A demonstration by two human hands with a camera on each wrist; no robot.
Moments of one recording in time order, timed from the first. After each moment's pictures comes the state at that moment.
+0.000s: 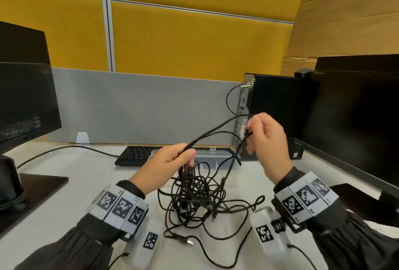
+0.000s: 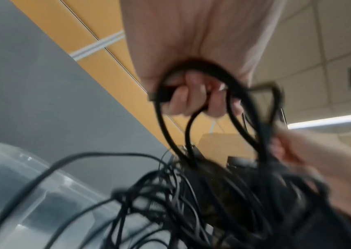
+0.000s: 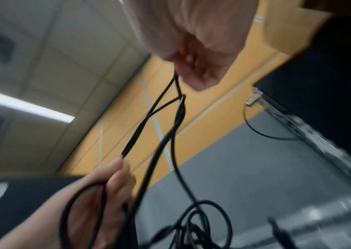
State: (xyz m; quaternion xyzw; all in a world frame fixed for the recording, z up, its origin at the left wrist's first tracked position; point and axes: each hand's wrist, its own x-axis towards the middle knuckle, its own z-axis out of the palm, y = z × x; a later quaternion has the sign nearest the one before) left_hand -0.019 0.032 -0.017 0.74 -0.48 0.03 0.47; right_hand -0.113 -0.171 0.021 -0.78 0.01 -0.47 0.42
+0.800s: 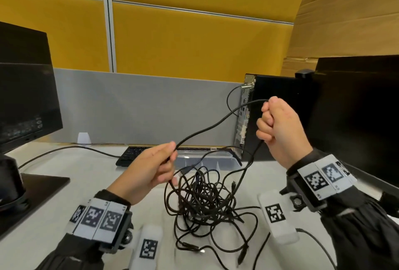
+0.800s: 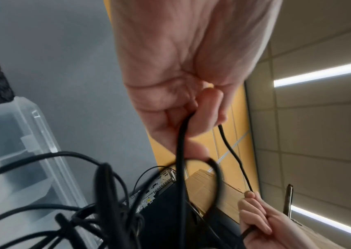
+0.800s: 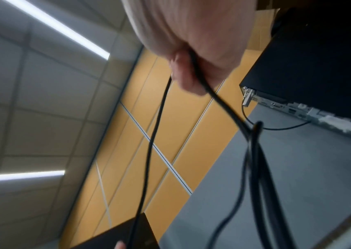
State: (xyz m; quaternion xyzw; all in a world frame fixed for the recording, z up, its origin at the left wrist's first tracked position) left_hand -0.030 0.056 -0.015 0.60 -0.34 -0.17 0.71; right_hand -0.117 -0.183 0.057 -0.61 -0.02 -0.36 0.71
